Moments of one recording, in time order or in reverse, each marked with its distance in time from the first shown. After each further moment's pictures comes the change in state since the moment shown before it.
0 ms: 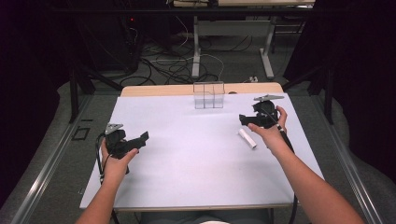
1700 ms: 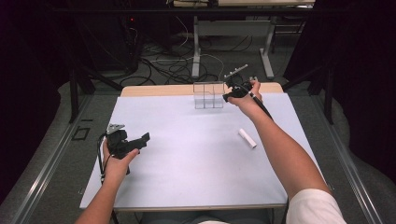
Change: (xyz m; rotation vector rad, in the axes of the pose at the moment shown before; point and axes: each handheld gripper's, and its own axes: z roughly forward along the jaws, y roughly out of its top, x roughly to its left) left arm 0.001 -0.003 0.006 0.027 -0.009 0.004; right arm 0.030 0.091 0.071 0.137 0.051 -0.298
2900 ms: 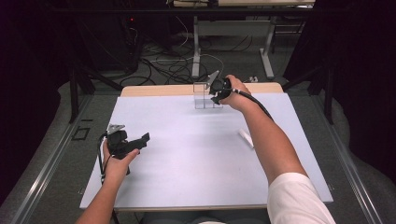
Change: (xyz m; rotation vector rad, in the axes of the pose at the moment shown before) left arm 0.000 -0.001 0.000 -0.005 0.009 -0.004; right arm 0.023 0.028 0.052 0.009 0.089 -0.657
